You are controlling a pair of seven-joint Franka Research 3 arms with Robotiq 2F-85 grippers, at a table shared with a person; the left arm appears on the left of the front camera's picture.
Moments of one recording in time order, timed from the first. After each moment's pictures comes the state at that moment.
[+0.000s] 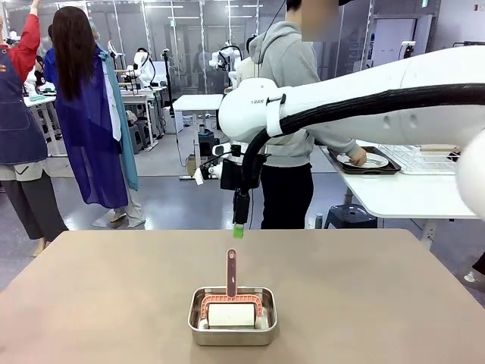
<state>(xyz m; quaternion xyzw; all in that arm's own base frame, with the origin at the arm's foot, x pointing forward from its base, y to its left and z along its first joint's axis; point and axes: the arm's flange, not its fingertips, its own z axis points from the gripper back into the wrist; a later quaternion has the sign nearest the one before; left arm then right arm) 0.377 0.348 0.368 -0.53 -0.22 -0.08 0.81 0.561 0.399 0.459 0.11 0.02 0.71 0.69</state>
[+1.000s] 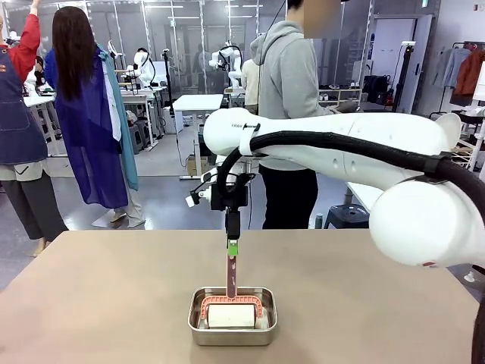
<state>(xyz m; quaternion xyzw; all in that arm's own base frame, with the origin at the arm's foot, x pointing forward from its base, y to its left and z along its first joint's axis) 0.377 0.348 0.368 -0.53 -0.22 -0.08 0.81 0.583 0.431 0.390 0.16 0.15 0.71 0.67</state>
